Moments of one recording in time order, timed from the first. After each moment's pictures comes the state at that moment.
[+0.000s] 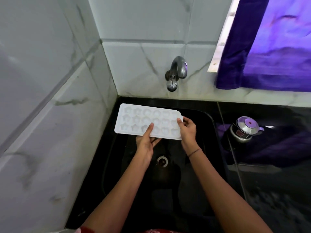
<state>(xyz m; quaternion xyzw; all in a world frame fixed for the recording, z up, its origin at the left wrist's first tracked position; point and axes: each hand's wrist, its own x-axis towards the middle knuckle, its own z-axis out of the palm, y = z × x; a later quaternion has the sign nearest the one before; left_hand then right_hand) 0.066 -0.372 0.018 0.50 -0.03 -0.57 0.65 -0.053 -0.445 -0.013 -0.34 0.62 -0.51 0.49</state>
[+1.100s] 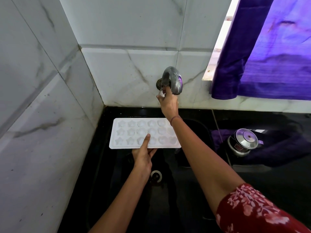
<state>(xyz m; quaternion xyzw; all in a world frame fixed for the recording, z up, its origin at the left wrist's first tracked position) 0.055 -0.422 0.005 0.50 0.01 -0.56 0.66 -0.006 -0.585 0.047 -0.56 0.64 -0.39 0.35</state>
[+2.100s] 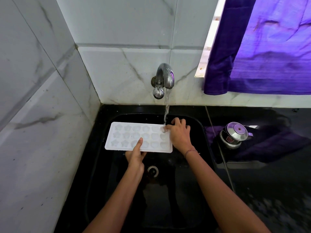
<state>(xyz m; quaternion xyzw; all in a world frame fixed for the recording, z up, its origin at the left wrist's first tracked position) 0.060 -0.401 -0.020 0.56 0.01 -0.52 0.64 -0.079 -0.475 0.002 -0.77 0.63 -0.05 0.08</state>
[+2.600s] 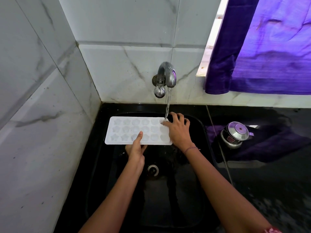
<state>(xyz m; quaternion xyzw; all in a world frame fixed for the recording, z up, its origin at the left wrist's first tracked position) 0.064 -0.418 -0.011 0.55 0.03 -0.51 0.65 -0.076 -0.482 0.004 -0.80 0.60 -0.04 0.02</state>
